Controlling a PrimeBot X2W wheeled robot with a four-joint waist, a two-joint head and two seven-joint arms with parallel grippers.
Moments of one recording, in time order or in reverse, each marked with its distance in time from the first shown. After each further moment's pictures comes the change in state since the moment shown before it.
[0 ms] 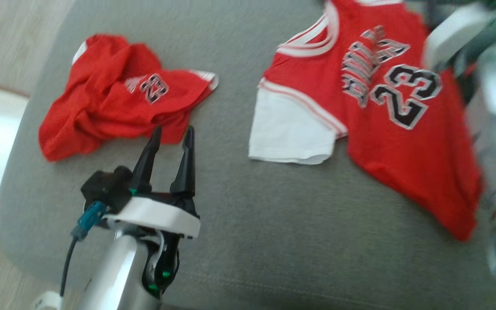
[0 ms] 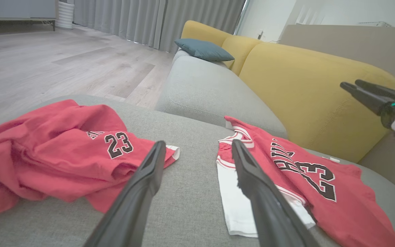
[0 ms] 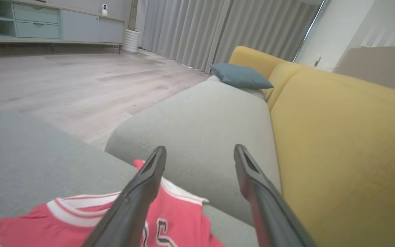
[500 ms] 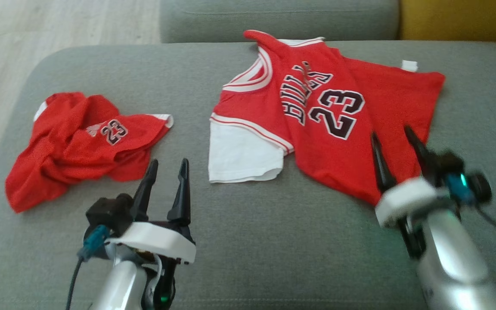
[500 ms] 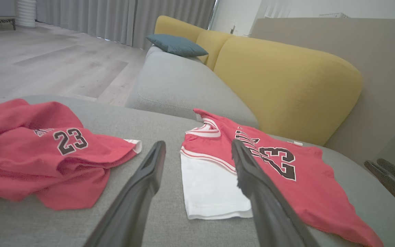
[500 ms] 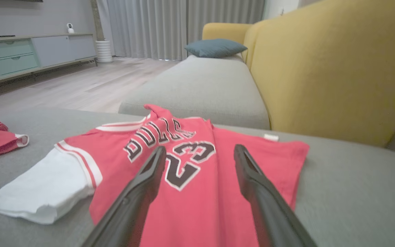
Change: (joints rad) left arm 0.093 0.002 0.022 0.045 0.018 0.008 0.000; right arm 0.718 0.137 -0.039 -0.491 0.186 0.000 -0.003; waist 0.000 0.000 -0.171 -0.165
